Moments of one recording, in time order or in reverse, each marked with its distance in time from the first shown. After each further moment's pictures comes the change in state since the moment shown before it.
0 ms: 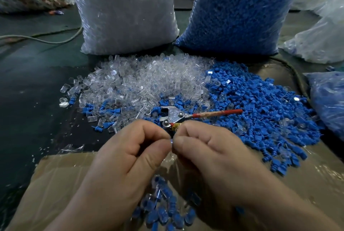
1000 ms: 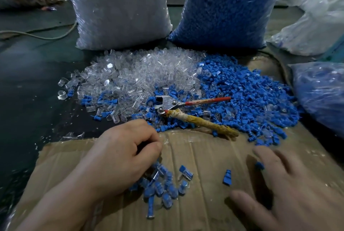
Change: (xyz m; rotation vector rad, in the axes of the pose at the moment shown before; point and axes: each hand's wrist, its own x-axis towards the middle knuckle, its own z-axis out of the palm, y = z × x) left_hand -0.003 -0.008 -0.010 0.444 -0.250 0.035; right_hand -0.109 0.035 -0.024 -1.001 0.118 0.534
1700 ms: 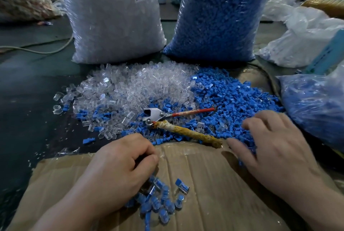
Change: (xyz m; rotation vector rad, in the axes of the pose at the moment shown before) left_hand 0.001 -0.007 0.004 -0.015 -0.009 -0.018; right_hand 0.062 0.016 -0.009 -0.009 0.596 -0.195
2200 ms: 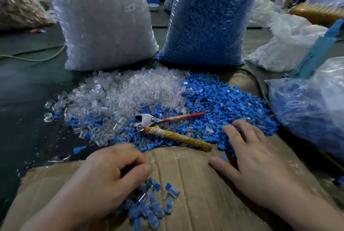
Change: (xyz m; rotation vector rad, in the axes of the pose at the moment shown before) left_hand -0.002 0.001 -0.009 -0.053 -0.027 0.043; right_hand -0.008 -0.004 0.006 -0.027 -0.466 0.093
